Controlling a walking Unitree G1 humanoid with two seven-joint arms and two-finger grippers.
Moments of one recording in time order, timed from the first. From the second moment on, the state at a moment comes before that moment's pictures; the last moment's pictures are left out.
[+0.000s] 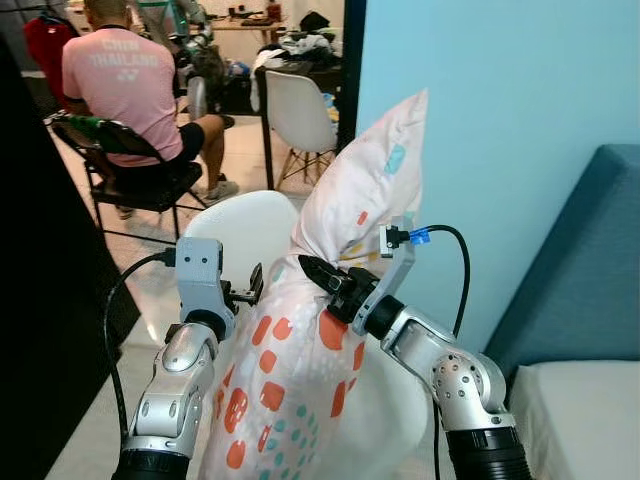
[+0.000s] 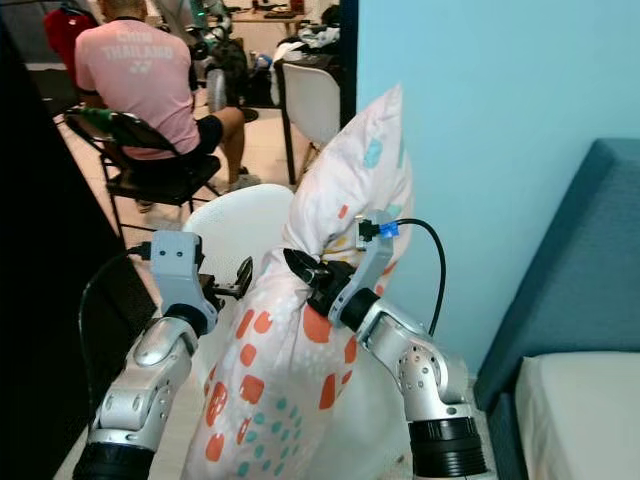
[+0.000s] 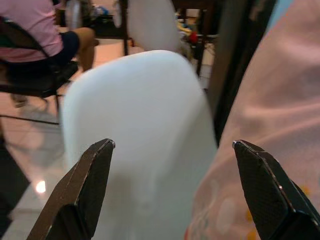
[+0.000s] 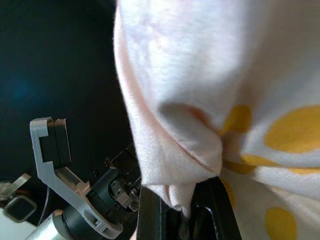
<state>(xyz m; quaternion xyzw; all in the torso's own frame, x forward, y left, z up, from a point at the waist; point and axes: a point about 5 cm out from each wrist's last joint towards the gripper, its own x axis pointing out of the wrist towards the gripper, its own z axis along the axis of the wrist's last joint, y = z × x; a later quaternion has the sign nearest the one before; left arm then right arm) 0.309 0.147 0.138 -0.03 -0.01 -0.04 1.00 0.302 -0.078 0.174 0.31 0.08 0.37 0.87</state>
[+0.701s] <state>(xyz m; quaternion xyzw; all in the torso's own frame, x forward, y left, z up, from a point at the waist) 0.309 0.145 0.140 -0.02 -0.02 -0.04 1.00 0.317 -0.100 0.193 0.41 0.03 0.28 0.87</state>
